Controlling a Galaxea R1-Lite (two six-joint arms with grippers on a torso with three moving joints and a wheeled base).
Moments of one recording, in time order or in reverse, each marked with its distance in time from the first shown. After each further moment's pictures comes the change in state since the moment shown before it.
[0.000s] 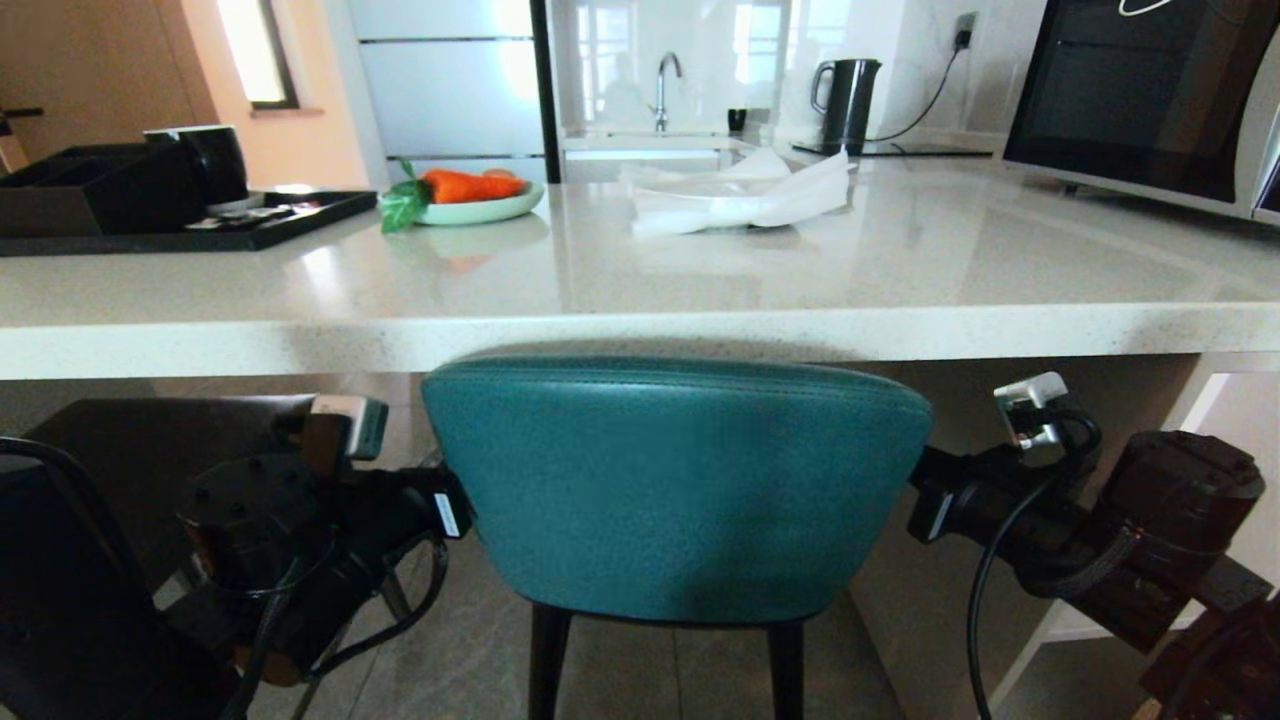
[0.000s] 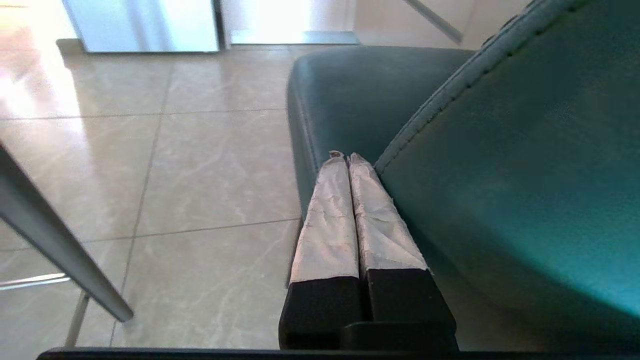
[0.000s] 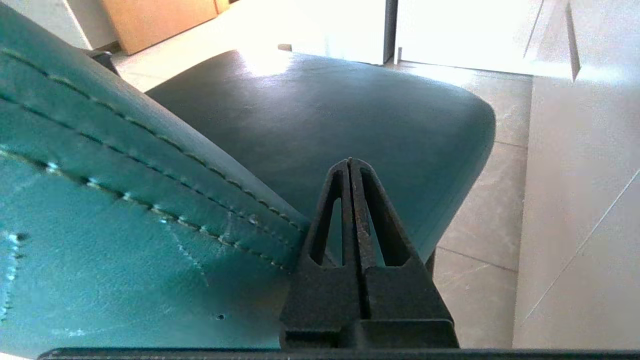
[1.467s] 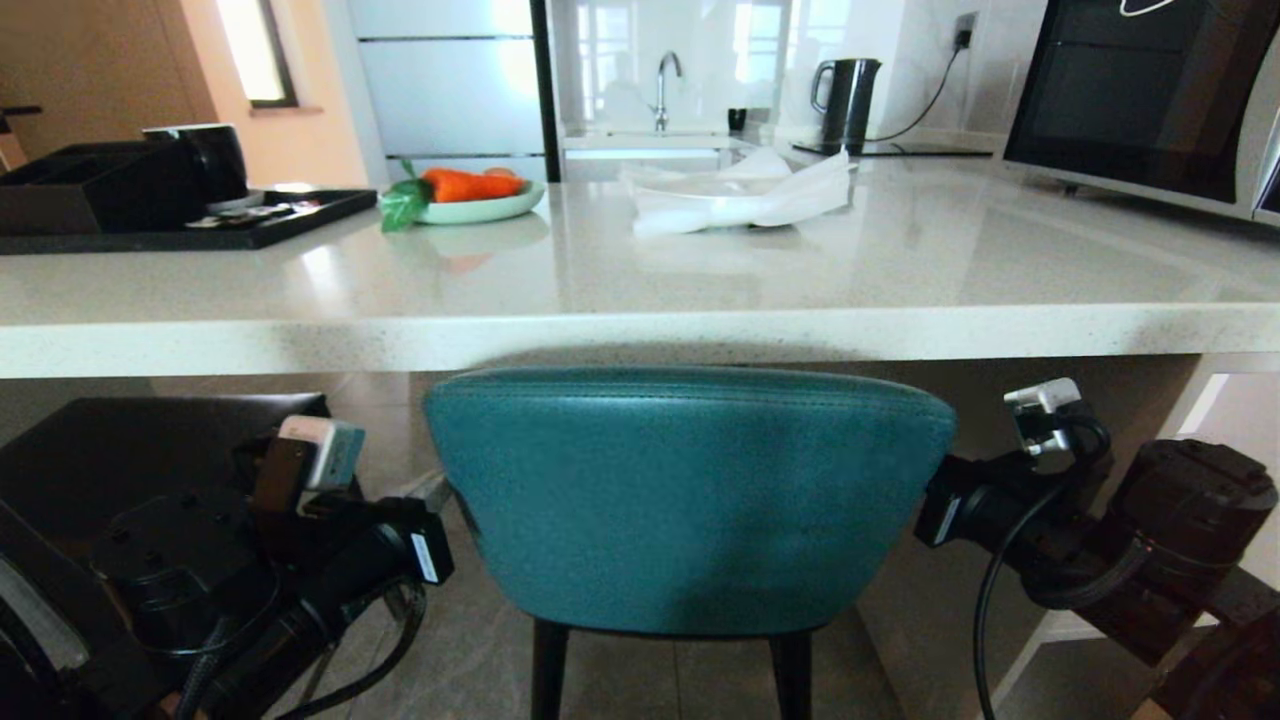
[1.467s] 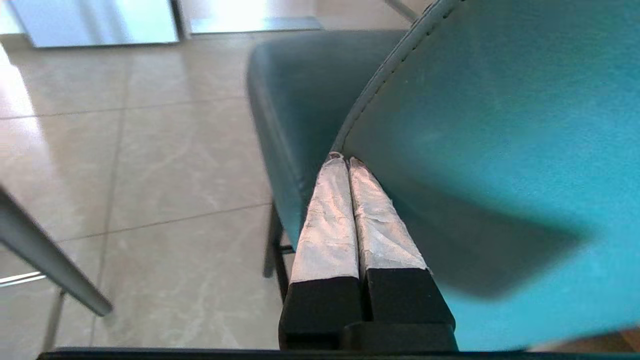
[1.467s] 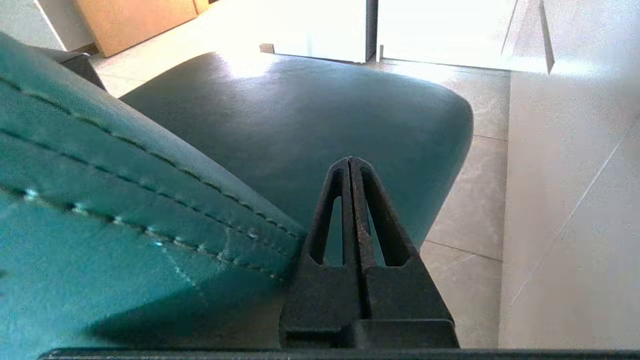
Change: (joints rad) left arm -0.042 -0.137 0.115 -0.004 -0.068 -0.001; right arm 0.030 -0.015 0.033 0.003 -0.064 0.001
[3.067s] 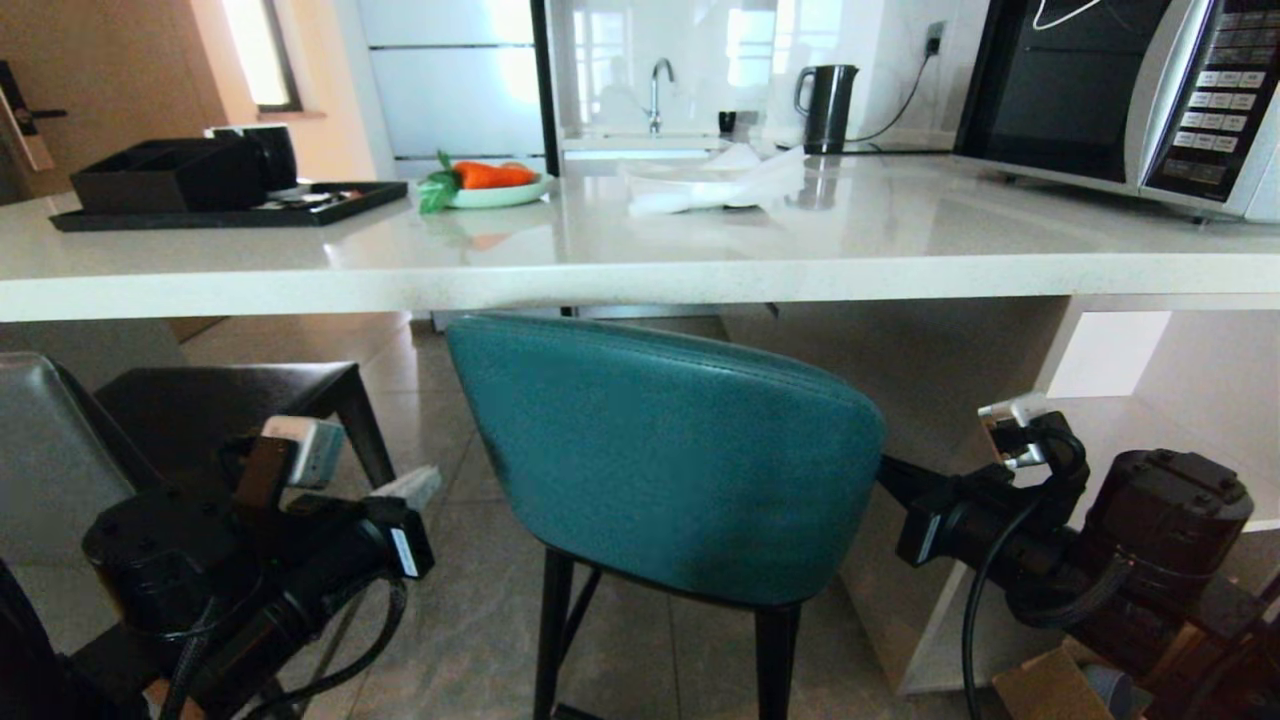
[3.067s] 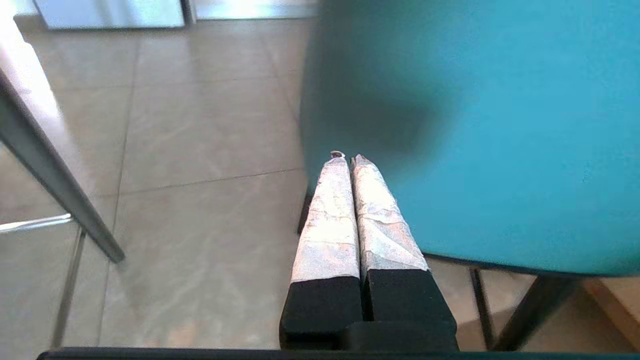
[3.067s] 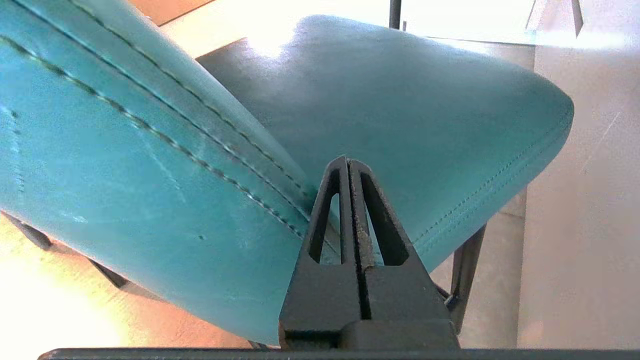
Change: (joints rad) left arm 0.169 0.038 0.008 0.008 -0.072 0.001; right arm 0.007 0.006 0.009 0.006 -0.028 0.009
